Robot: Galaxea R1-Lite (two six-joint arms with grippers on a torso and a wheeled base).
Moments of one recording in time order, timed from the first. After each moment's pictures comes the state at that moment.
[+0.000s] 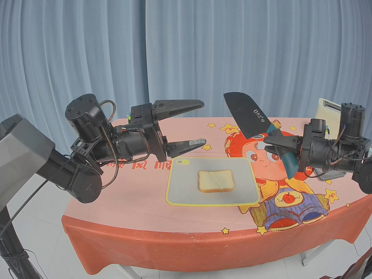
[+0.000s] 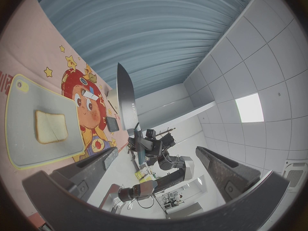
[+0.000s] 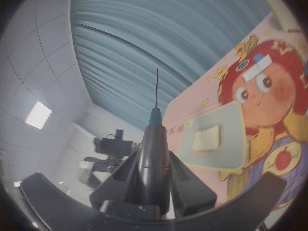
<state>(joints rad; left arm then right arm) -0.43 2.01 -0.97 -1.35 -0.98 -1.47 0.33 1.61 -0.72 -0.61 0.55 0.81</state>
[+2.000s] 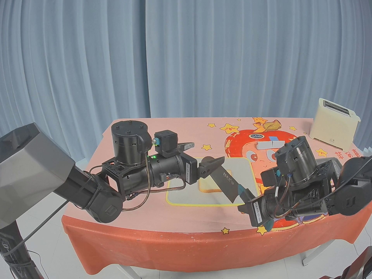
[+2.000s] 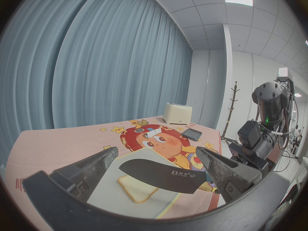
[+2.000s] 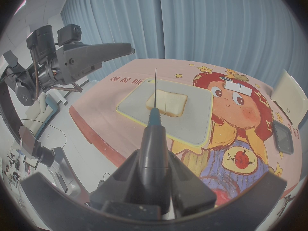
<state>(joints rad) -0.59 2.05 -0.93 -1.00 -0.32 -0.13 0.72 1.72 -0.83 -0.06 -0.10 0.26</state>
